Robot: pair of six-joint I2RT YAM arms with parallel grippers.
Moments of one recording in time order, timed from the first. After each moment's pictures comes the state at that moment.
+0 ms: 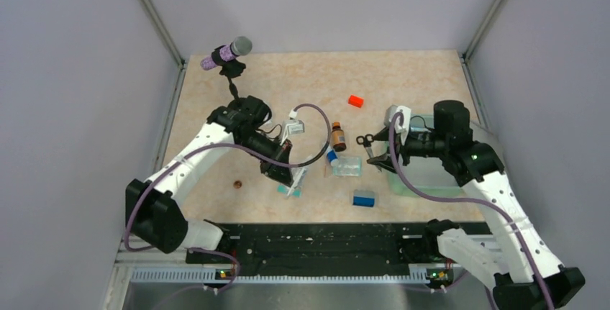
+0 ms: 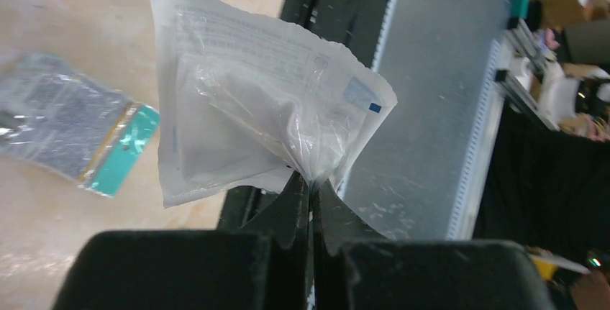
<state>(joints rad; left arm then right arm) -0.45 1.34 1.16 -1.12 0.94 0.36 0.27 0.84 0.95 -0.66 -0.88 -0.54</state>
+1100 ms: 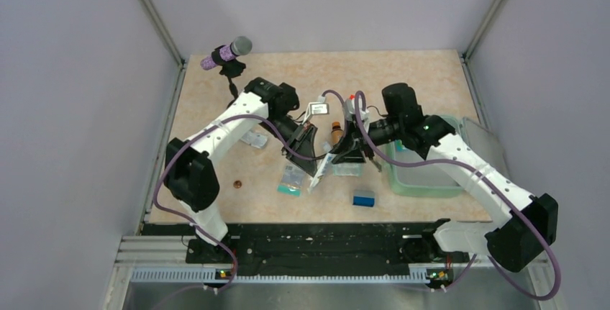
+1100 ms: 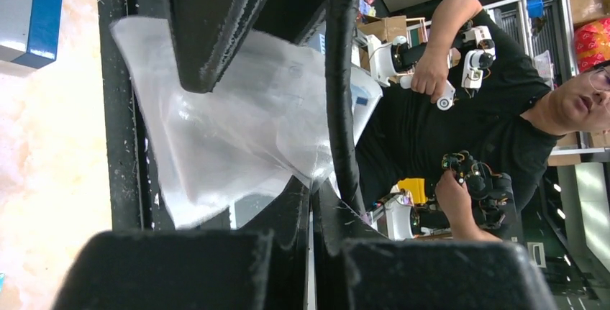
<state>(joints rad) -0.58 1.74 1.60 -1.56 1.34 0.63 0.57 1.22 1.12 -0.51 -1.10 -0.48</state>
